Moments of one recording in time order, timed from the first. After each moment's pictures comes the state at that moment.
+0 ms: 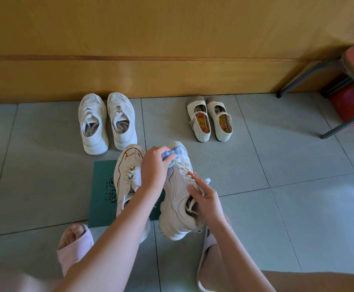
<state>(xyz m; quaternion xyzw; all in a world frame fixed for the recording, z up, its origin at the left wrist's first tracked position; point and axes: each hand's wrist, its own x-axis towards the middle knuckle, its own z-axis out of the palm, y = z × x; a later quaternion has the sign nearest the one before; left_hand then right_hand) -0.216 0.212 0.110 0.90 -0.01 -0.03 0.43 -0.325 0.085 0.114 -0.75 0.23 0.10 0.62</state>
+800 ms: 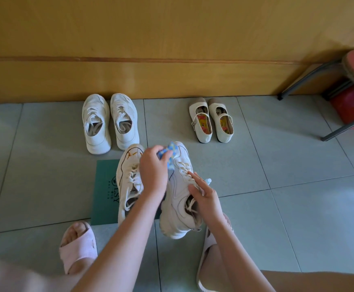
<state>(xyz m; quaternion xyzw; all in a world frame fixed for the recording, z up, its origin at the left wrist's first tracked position) -0.228 0.213 0.124 0.86 0.10 -0.01 0.49 -0.326 0.092 0.116 -0.76 0.23 0.08 0.61</state>
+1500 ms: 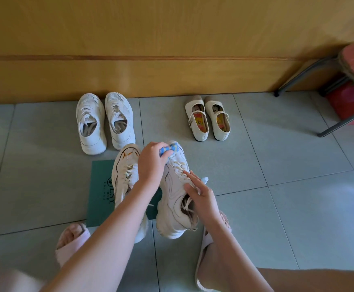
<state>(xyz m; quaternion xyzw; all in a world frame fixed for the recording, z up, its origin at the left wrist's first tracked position) -0.207 0.211 0.112 0.92 0.00 -0.06 0.40 -0.323 0.089 0.113 -0.77 0.22 0.10 0.59</state>
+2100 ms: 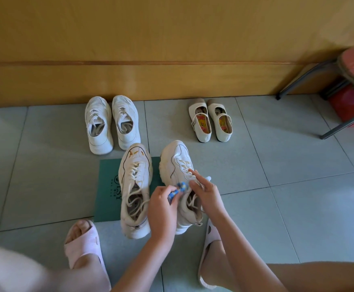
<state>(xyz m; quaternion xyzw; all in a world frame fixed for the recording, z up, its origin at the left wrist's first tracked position) -0.334 0.213 0.111 0.90 0.06 -0.02 0.44 -0.325 0.084 0.117 -0.74 0.24 0.13 0.61</state>
